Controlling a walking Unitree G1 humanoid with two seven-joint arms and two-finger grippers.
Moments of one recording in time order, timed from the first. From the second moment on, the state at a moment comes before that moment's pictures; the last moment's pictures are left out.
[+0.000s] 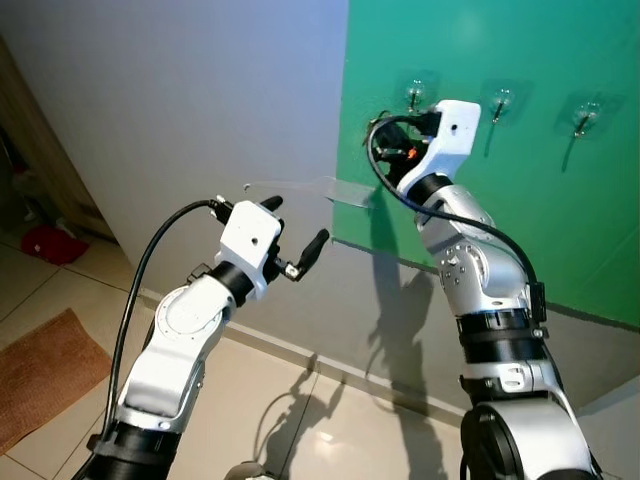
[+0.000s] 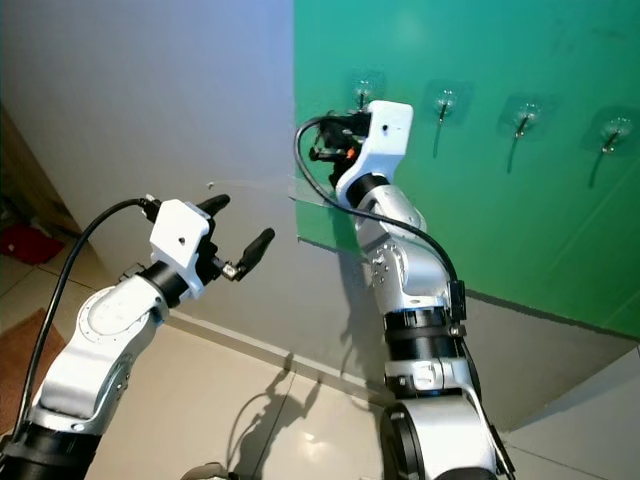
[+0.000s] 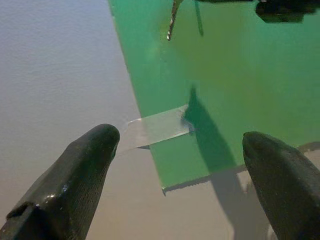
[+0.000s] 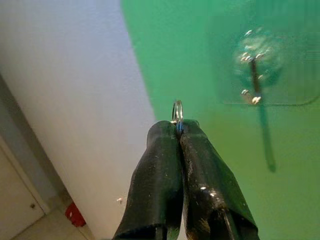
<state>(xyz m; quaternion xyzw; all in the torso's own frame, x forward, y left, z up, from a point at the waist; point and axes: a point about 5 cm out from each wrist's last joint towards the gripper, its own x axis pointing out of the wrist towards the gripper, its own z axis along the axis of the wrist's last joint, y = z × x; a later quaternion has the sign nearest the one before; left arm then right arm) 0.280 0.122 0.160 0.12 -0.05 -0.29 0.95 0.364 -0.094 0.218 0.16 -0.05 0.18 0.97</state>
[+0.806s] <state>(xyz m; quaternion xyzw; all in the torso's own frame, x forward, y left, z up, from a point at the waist) 0.280 0.122 0.159 0.12 -0.04 -0.30 0.95 0.379 -0.107 0.222 0.22 -0.05 0.14 0.96</state>
